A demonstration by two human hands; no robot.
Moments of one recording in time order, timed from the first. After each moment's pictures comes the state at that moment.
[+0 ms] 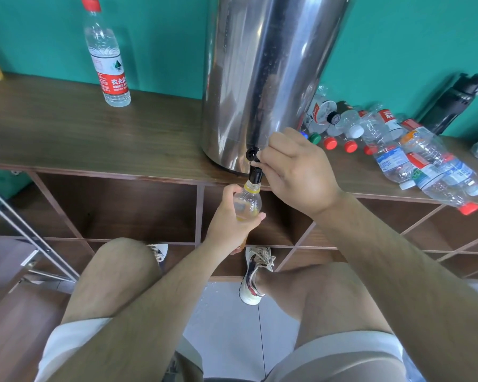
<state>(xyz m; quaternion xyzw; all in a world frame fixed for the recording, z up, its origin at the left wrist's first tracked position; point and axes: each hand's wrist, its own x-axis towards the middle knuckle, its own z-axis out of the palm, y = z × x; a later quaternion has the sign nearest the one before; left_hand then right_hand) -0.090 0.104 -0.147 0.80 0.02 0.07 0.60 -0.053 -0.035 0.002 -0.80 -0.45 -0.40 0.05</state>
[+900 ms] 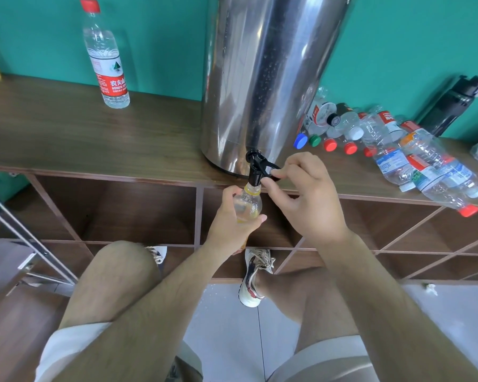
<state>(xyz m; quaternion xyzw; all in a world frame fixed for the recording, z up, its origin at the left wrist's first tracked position) -0.088 0.102 -0.148 0.78 0.02 0.06 0.62 -0.077 -0.051 -0.039 -0.84 -0.30 -0.36 0.26</state>
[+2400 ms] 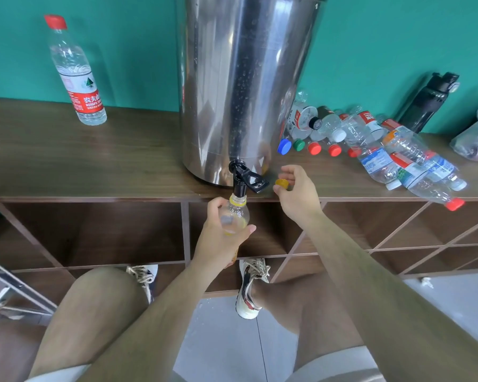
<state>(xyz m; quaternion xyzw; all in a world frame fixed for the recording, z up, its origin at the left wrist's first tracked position) -0.087 0.103 -0.148 0.77 0.02 0.06 0.64 0.004 -0.084 -0.090 -0.90 0.02 -0.10 0.43</state>
